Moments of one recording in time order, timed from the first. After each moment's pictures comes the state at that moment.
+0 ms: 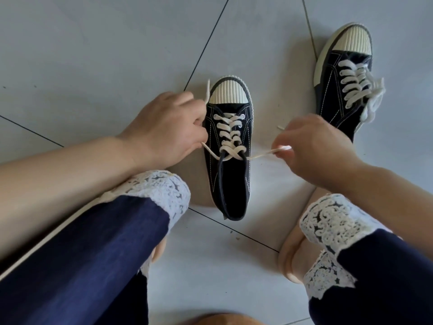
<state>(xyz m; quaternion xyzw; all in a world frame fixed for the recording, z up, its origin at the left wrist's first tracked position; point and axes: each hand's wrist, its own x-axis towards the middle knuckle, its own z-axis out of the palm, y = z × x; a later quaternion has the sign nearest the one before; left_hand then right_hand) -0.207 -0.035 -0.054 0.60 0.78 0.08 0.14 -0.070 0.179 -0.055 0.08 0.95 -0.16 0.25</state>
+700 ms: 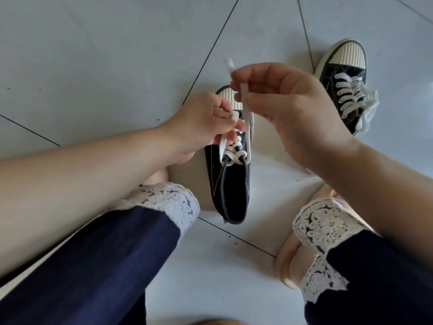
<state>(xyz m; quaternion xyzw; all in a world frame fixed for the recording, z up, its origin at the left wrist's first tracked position) -0.190 0.014 -0.044 0.03 0.68 0.52 0.51 -0.131 0.145 -0.019 0.23 0.59 -0.77 0.07</state>
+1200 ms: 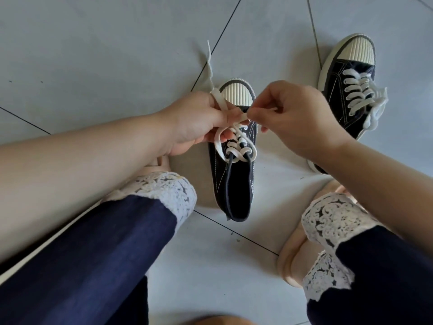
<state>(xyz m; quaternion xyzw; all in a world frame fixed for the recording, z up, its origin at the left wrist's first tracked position) -0.201 0.003 -0.054 0.01 0.66 0.50 0.57 -0.125 0.149 -0.031 0.20 0.88 -0.41 0.14</state>
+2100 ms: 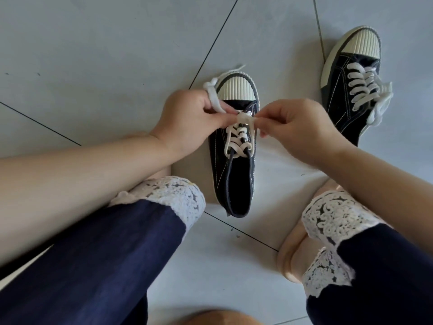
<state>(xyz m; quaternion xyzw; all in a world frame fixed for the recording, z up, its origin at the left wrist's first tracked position) -0.184 -0.007 -0.062 0.14 0.83 0.45 0.30 -0.107 0.158 -0.055 0.19 0.86 -0.43 0.18</state>
